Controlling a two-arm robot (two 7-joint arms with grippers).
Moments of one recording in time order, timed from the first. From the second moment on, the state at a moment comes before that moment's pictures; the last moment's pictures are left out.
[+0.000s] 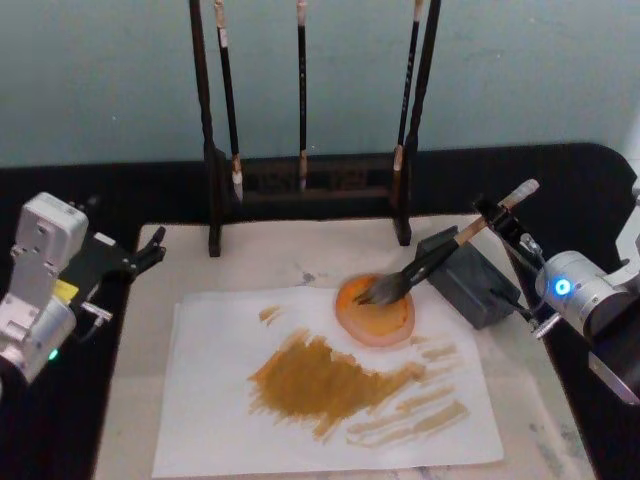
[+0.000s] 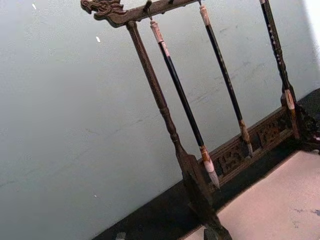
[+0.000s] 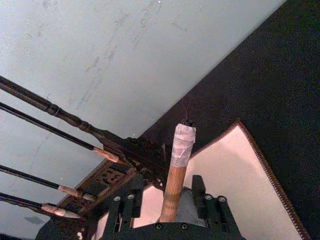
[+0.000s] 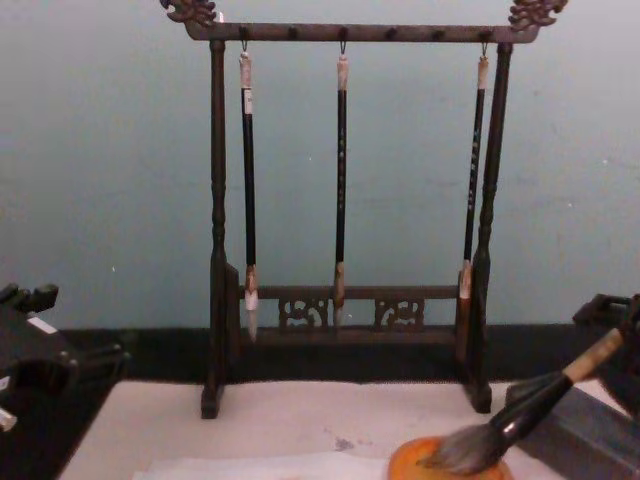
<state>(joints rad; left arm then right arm) -0.20 0.60 0.45 -1.41 -0.25 -0.12 0.03 0.25 0.36 -0.29 -1.41 1.29 0.19 -0.16</state>
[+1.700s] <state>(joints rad) -0.20 0.60 0.45 -1.41 -0.25 -0.12 0.03 0.26 0.42 -0.35 -1.50 1.26 0.13 -0.10</state>
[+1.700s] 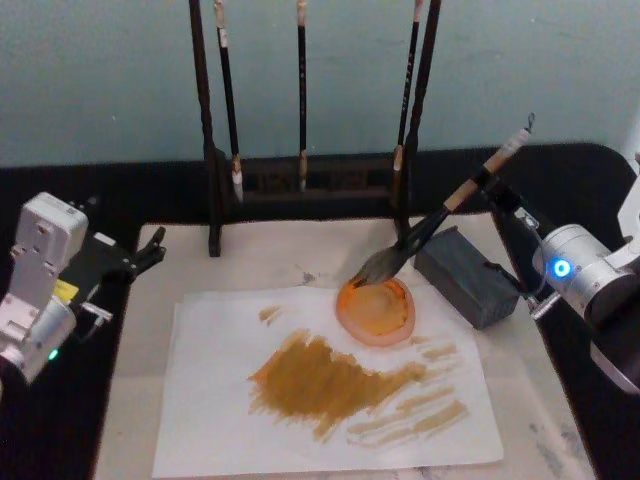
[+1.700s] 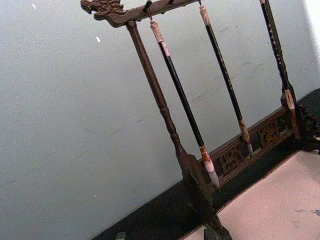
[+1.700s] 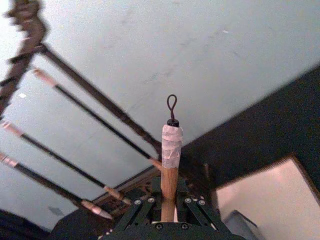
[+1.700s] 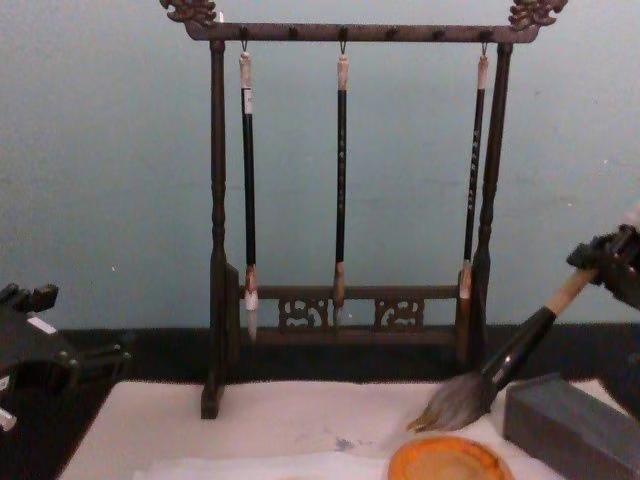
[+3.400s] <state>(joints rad) -0.20 0.60 0.45 -1.41 -0.25 -0.12 0.03 0.43 0.34 -0.65 -1.38 0.53 -0.17 0.21</state>
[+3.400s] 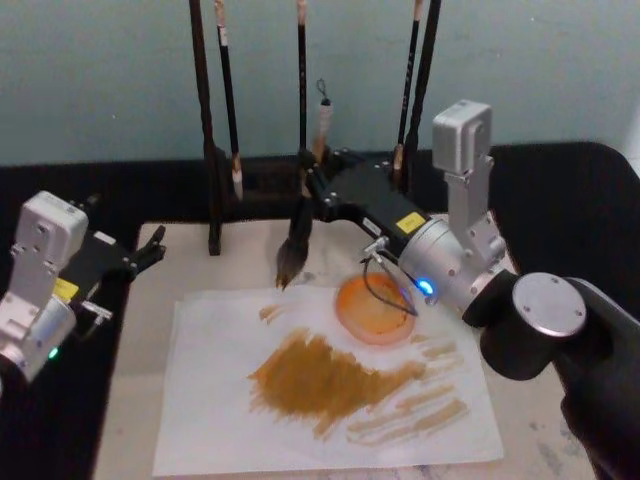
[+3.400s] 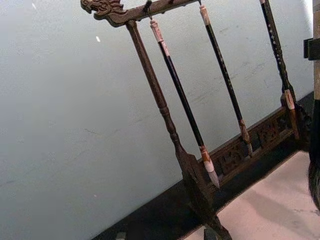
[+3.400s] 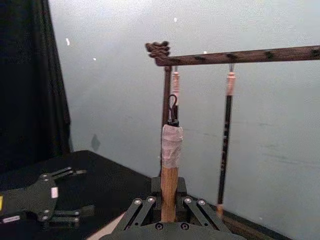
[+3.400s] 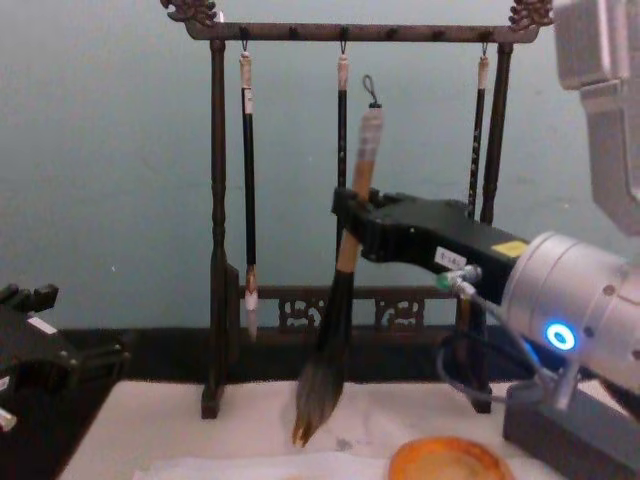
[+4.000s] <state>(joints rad) -0.20 0.60 0.45 -1.41 -0.25 -0.12 0.03 0.40 0.30 -0.66 -1.35 0.43 -0.20 0.22</state>
